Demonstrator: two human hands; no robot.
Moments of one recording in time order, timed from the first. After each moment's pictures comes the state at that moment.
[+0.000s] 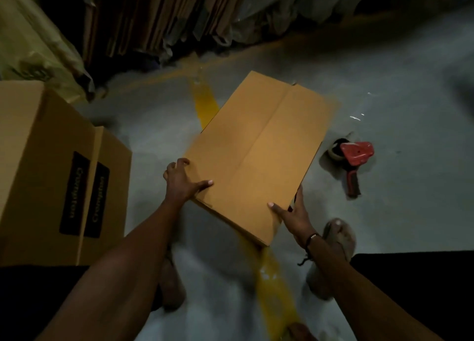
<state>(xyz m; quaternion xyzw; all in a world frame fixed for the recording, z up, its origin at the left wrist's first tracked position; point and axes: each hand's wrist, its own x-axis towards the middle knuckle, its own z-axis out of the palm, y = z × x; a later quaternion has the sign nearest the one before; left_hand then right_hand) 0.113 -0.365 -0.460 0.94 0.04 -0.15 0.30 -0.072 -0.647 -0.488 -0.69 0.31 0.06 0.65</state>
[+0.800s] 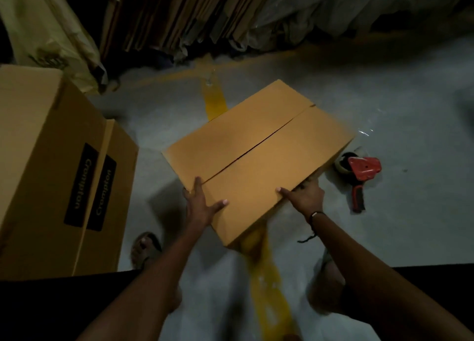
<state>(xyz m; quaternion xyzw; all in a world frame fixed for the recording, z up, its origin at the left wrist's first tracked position) 0.048 -0.379 -0.488 0.89 0.09 -0.21 0.40 0.002 -0.672 -0.465 -0.82 0.39 0.02 0.42</state>
